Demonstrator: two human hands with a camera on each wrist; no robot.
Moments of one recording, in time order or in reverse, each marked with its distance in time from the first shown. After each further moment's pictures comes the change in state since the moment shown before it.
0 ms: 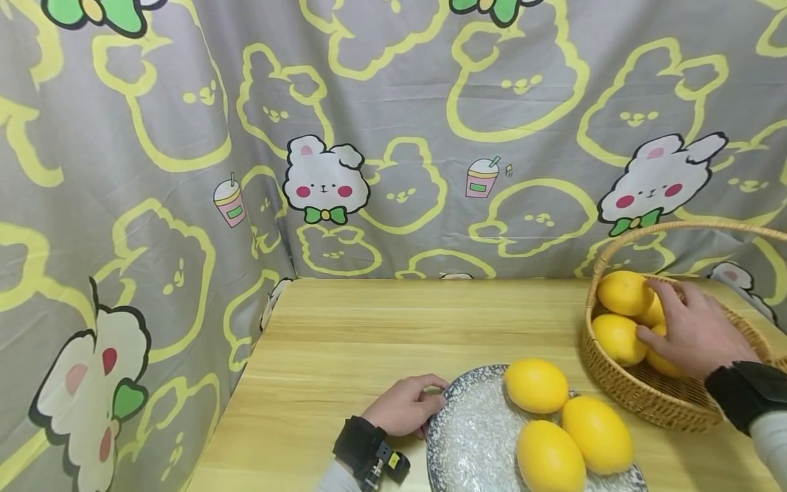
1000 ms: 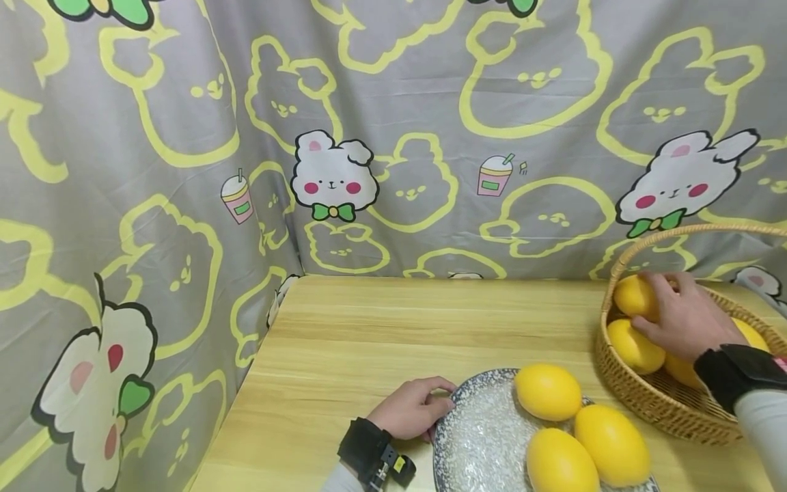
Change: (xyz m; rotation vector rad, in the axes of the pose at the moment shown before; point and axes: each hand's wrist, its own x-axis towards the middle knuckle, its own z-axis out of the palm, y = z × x) left_hand 0.001 0.000 0.000 0.007 0.021 -0.025; right_hand 0.035 -0.006 0.006 0.041 -0.167 0.075
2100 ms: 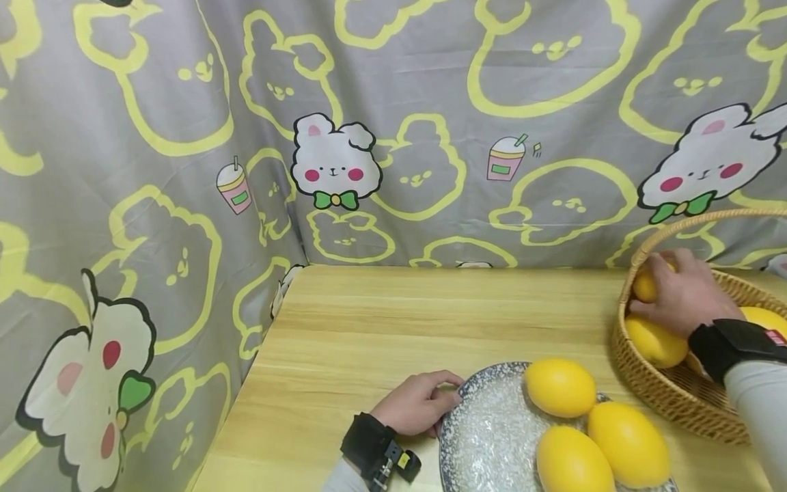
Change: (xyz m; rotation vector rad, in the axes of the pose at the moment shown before) left_hand 0.005 -0.004 -0.003 0.048 -0.021 0.020; right_hand 0.036 0.000 0.021 0.021 -0.016 -0.013
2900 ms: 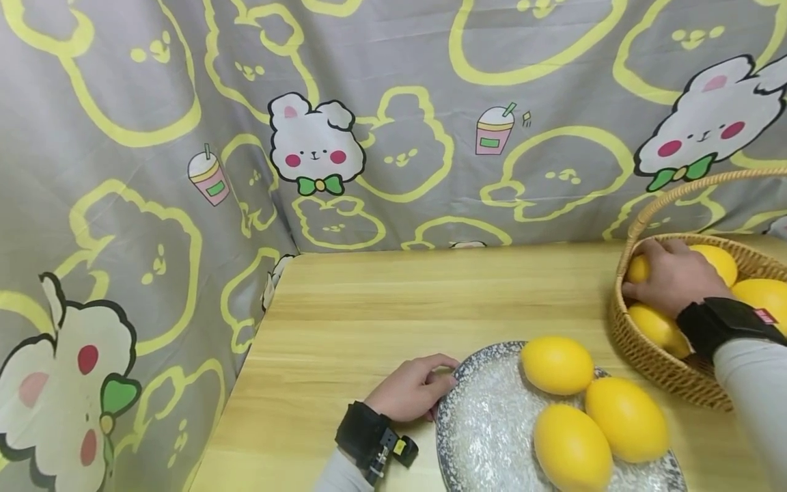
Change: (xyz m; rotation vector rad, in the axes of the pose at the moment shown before) left_hand 0.004 0.001 -0.001 0.048 -0.006 -0.009; right_hand -0.003 0.000 0.013 0.064 -0.110 0.115
